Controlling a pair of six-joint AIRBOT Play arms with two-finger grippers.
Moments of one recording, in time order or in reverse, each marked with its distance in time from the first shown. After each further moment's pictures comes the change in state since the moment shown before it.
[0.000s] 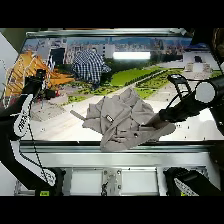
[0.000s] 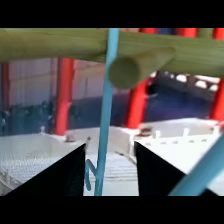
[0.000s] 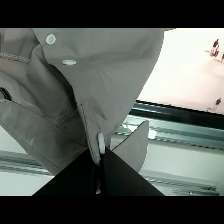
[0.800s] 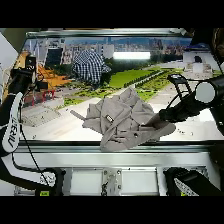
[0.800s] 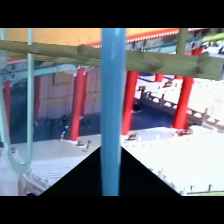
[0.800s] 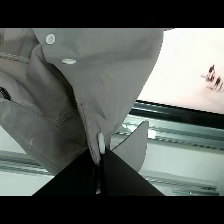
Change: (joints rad) left arm -0.031 0.234 0.001 0.005 -0.057 0.039; right arm 0.000 0.000 0.000 -0.001 0.000 0.000
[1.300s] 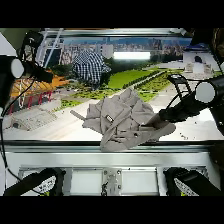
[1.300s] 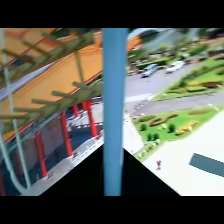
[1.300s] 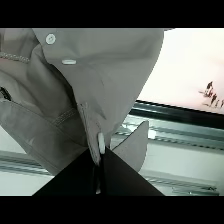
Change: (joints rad) left arm -0.196 0.402 0.000 -0.325 -0.172 0.481; right arm 0.000 0.000 0.000 0.000 0.000 0.000
